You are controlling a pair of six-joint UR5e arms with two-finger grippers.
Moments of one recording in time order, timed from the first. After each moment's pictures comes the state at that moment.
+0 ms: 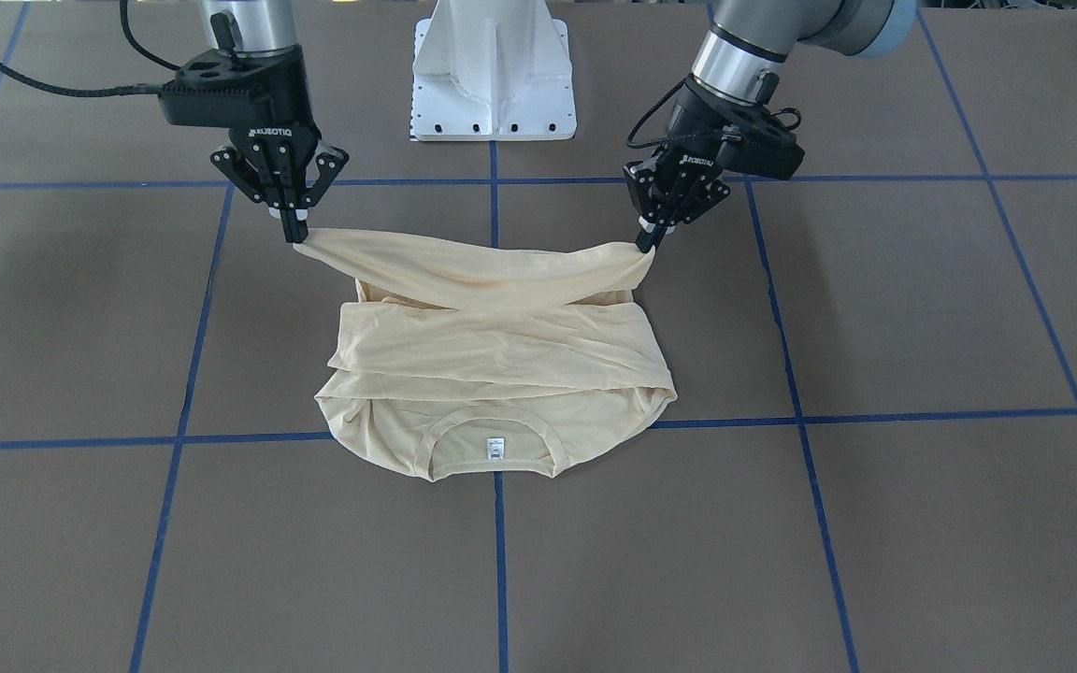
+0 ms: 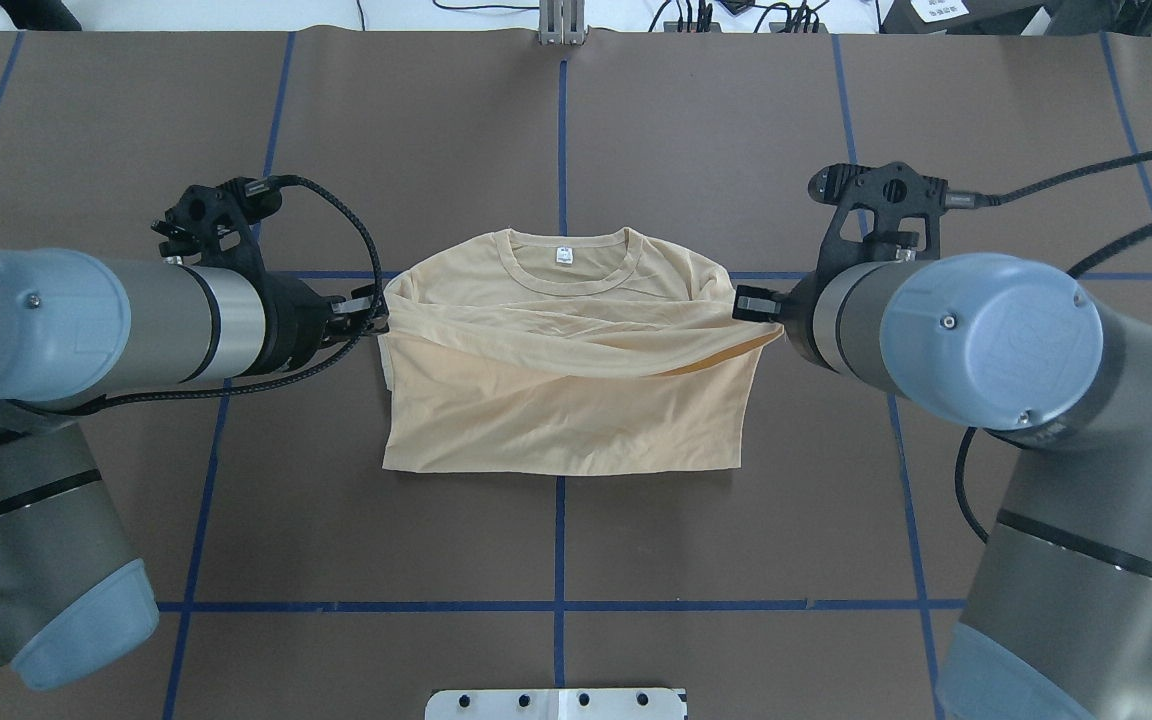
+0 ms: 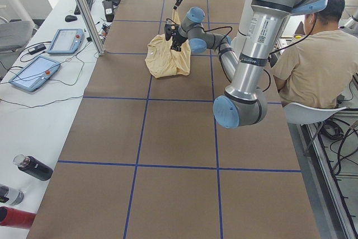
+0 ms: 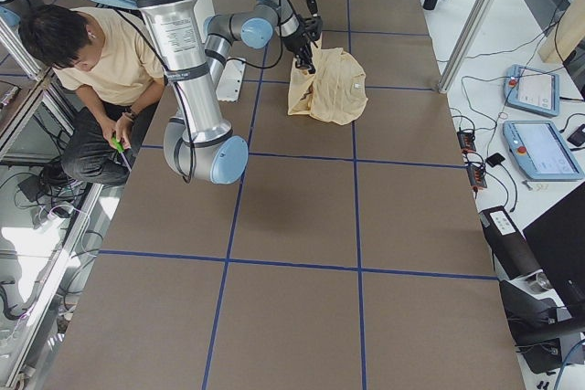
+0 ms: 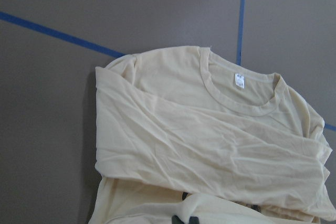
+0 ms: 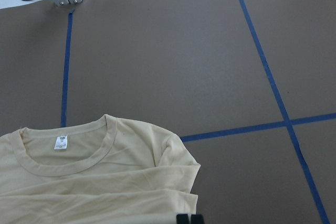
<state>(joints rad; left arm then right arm) -0.60 -1.93 -2.02 -1.92 -1.66 -1.50 0.56 -1.12 2.14 -1.73 1.46 1.35</state>
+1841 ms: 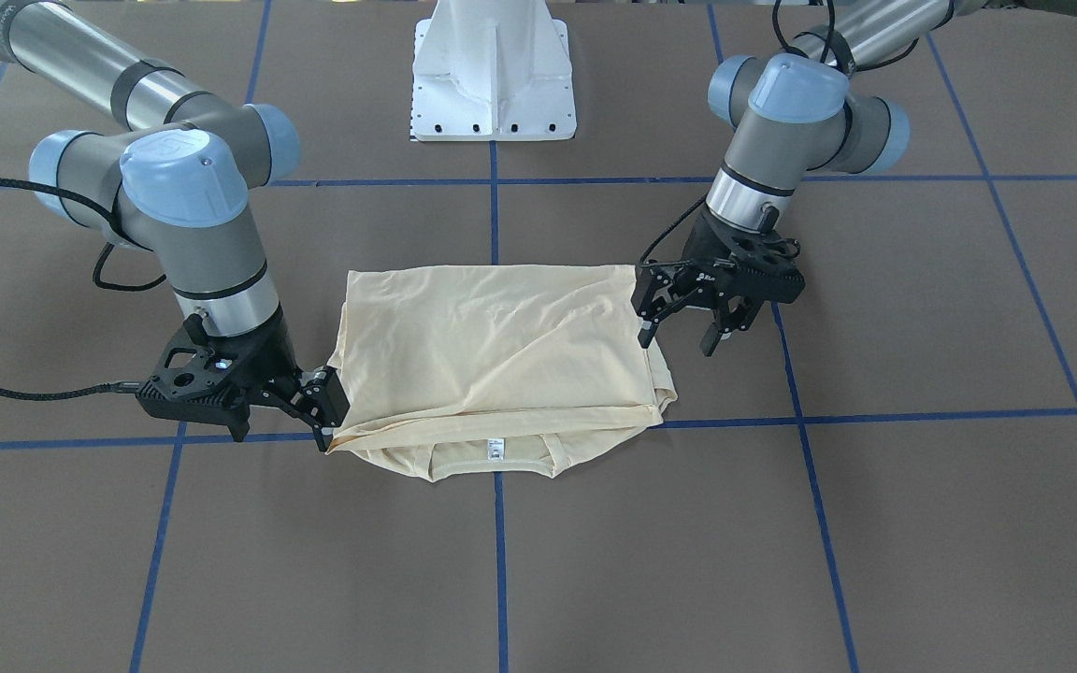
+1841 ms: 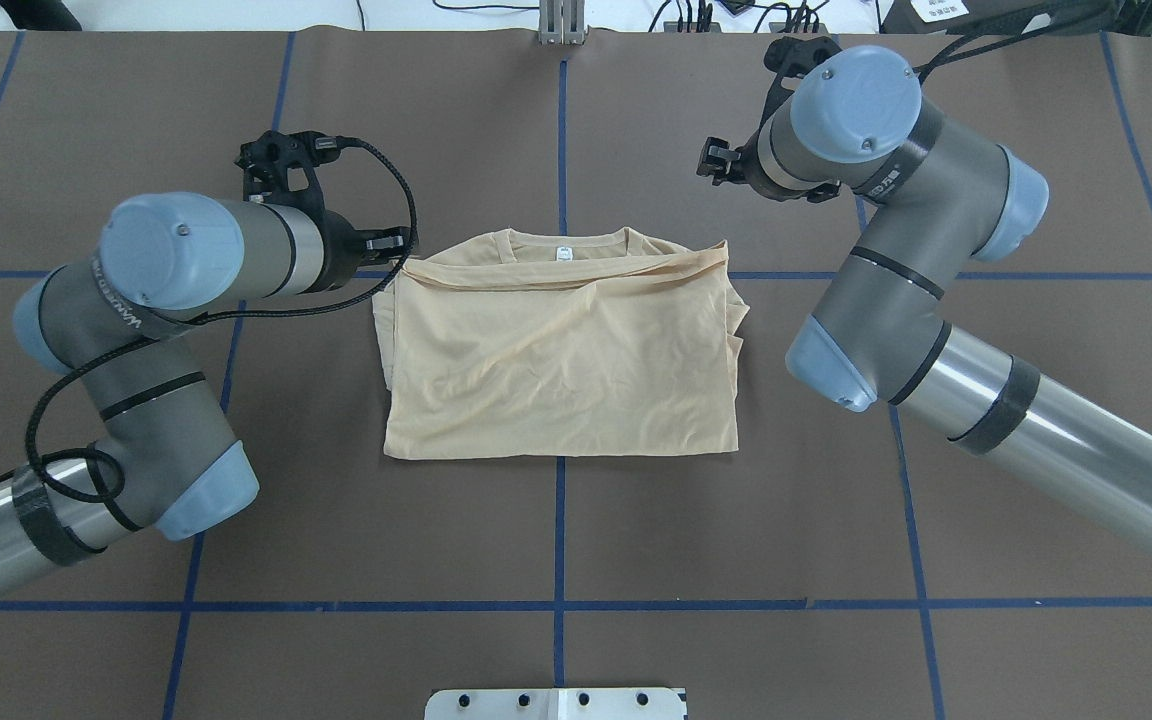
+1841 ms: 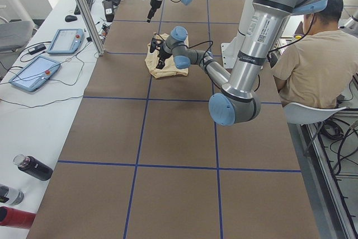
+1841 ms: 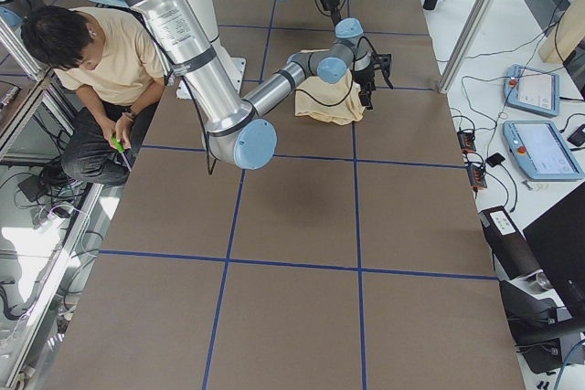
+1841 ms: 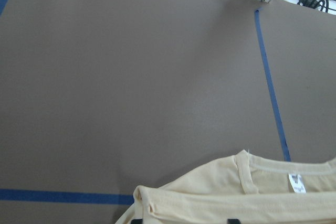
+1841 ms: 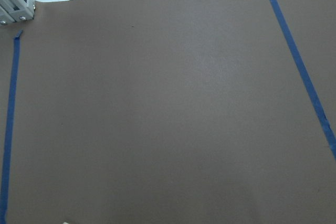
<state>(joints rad) -0.65 -1.93 -1.74 -2.20 -1.69 -1.21 0.80 -0.98 1.57 -1.31 1.75 1.22</state>
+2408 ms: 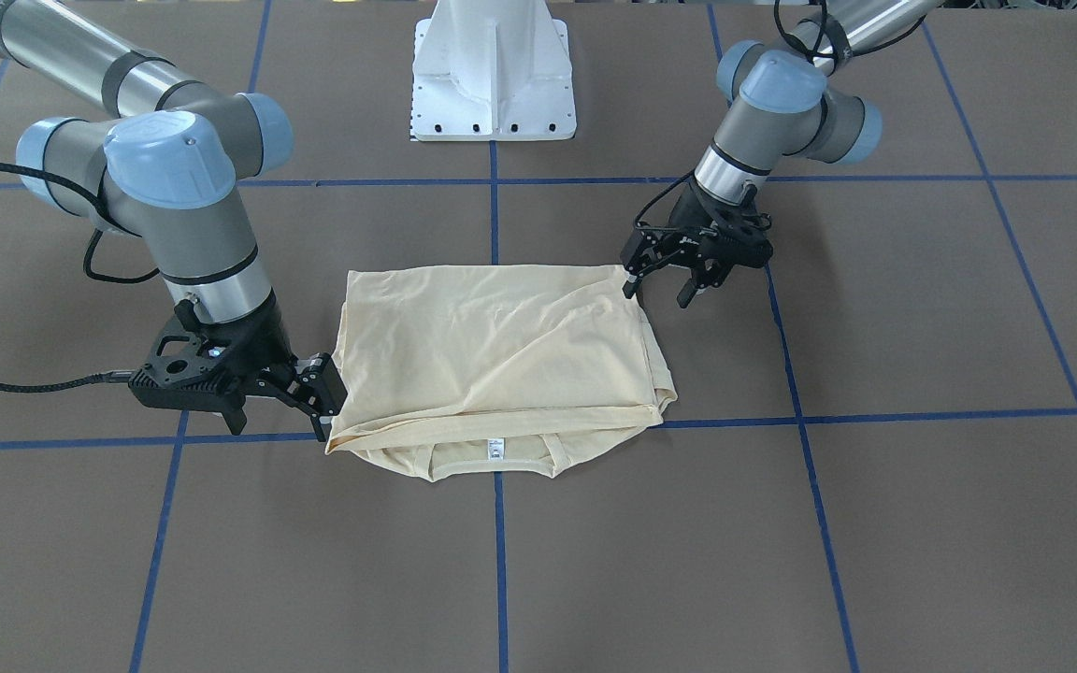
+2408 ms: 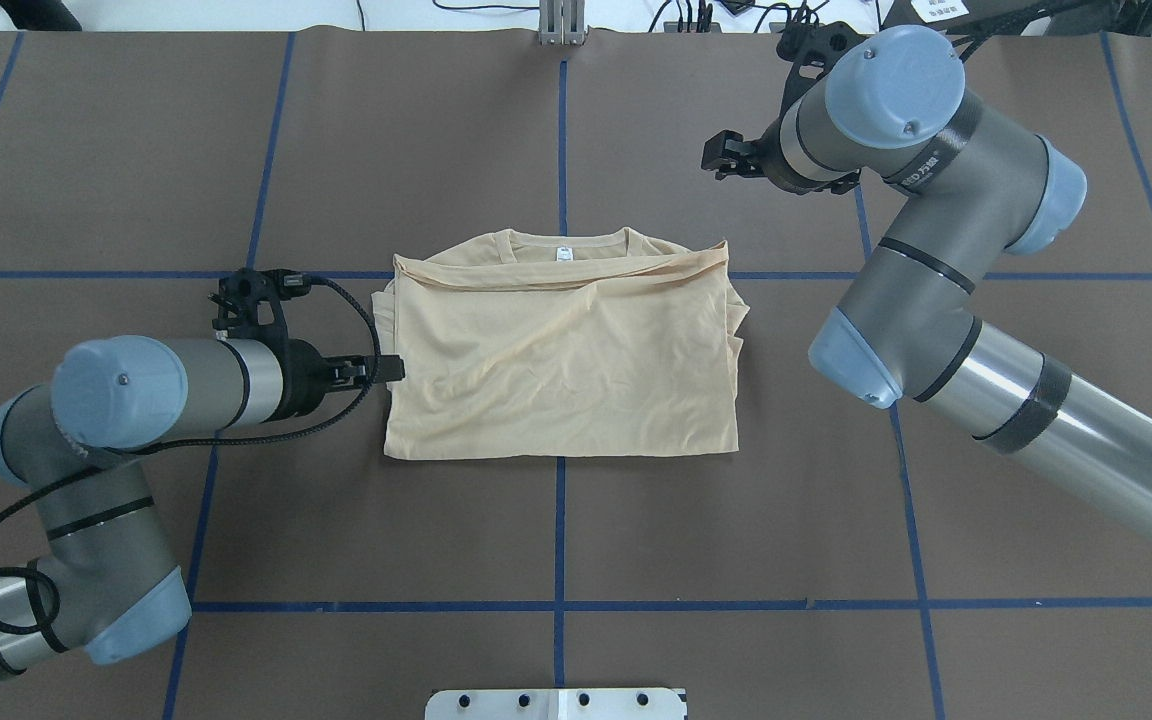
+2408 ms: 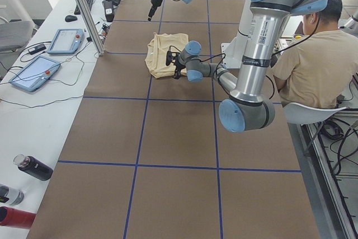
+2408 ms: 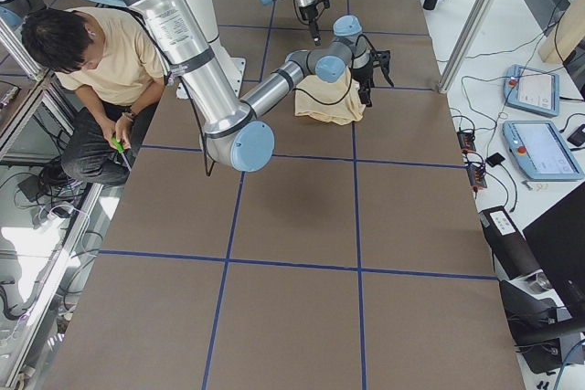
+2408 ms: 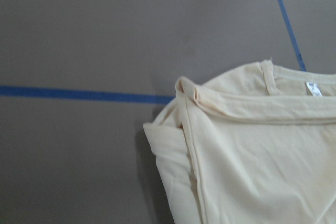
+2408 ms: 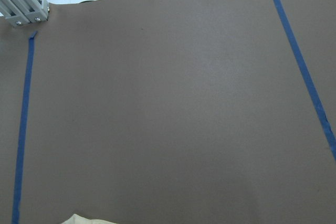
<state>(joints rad) -0.46 -1.83 -1.73 -2.34 -1.62 -1.39 0.80 -0.99 1.60 -1.31 1.75 1.21</state>
